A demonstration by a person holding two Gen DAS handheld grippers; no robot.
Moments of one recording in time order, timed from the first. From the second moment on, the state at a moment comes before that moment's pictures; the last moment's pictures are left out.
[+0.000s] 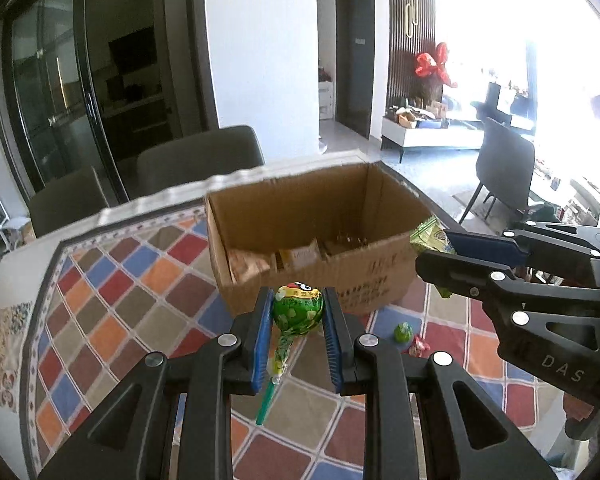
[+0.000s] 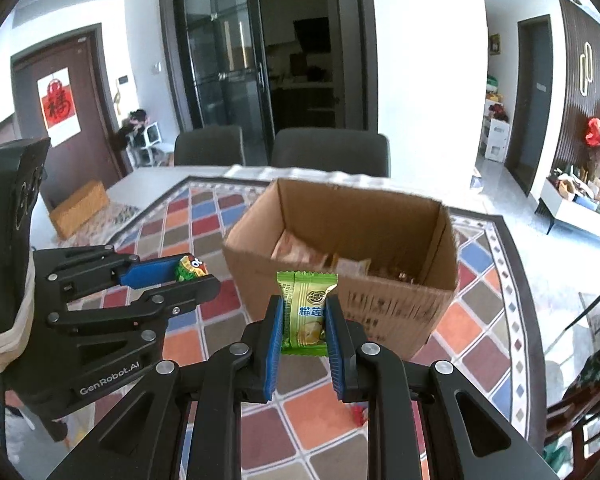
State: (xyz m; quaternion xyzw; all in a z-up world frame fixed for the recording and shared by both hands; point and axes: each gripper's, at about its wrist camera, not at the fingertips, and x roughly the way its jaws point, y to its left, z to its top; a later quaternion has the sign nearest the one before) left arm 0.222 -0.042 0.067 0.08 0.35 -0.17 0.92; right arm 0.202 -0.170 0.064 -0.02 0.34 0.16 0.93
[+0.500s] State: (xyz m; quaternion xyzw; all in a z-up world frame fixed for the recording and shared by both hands) left arm 0.282 -0.044 0.082 0.08 0.34 -0.16 0.92; right arm 0.252 -0.174 0.085 -0.01 0.32 0.15 0.93
